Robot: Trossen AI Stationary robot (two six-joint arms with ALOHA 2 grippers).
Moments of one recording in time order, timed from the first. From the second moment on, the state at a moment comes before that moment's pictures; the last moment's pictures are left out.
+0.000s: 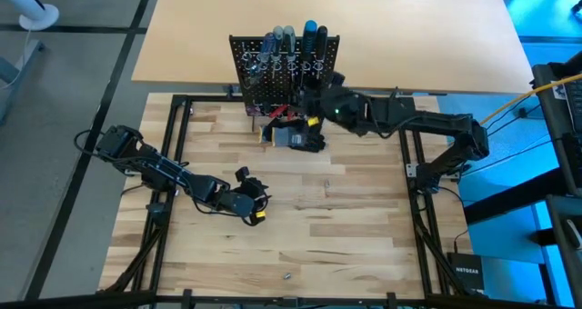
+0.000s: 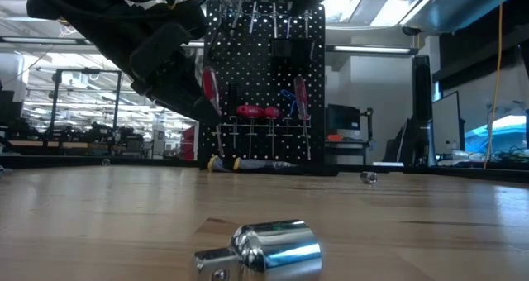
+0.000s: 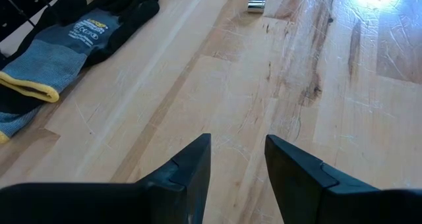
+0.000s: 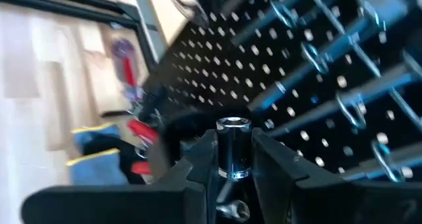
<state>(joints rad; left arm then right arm) -0.36 1.57 0.73 0.04 -0.63 -0.46 -0.15 1.54 1.54 -0.47 0.59 -0.39</state>
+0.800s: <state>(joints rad) -0.36 1.57 0.73 0.04 -0.63 -0.46 -0.16 1.52 1.54 -0.58 0.56 -0.26</state>
